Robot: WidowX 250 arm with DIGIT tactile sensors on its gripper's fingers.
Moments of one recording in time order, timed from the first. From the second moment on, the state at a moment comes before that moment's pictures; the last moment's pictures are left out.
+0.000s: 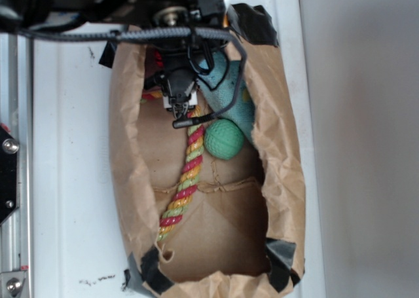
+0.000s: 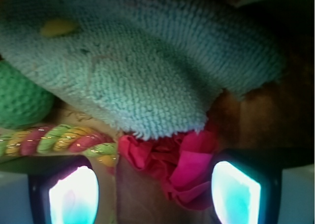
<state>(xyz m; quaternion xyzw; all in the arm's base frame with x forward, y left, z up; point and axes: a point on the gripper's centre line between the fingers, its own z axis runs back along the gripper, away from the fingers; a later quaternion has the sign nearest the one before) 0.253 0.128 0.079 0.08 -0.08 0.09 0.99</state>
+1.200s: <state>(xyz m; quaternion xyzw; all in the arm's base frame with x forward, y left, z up) 0.274 0.156 0.037 0.18 -0.09 0.09 0.98</state>
